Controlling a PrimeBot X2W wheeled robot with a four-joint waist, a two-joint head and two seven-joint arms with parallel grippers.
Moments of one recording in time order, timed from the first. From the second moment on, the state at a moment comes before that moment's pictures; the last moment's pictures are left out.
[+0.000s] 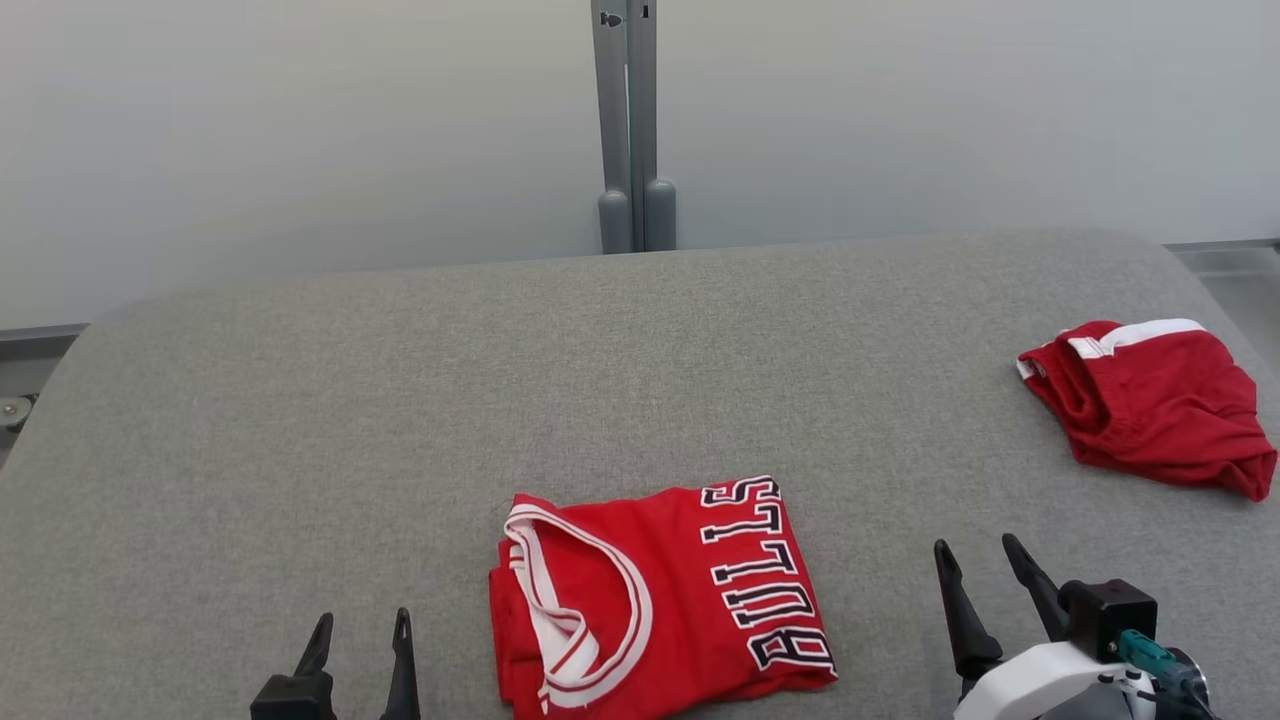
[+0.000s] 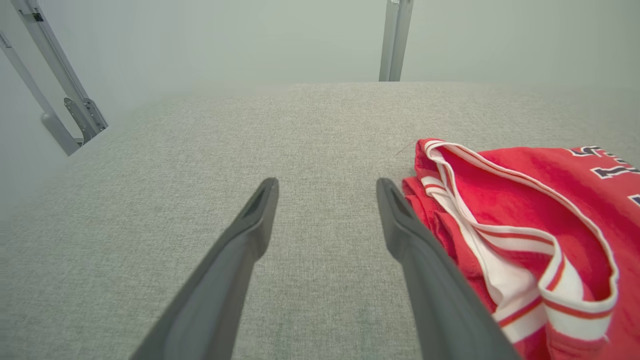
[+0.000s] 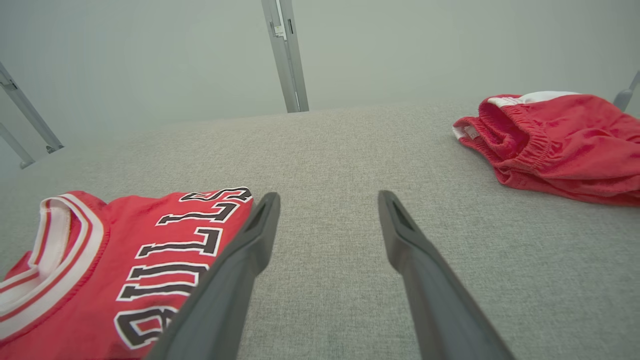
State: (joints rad) left arm 0.06 0.05 -0.07 0.41 -0.11 -0.01 -0.26; right arm -0.01 -0.08 0.06 0.39 0.20 0.13 -0.26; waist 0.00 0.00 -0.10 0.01
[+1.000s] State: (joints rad) left arm 0.04 0.05 -0.13 0.41 -0.10 -0.03 -0.26; right arm -0.15 -0.05 0.17 0.62 0.39 0.13 -0.26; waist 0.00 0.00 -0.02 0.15
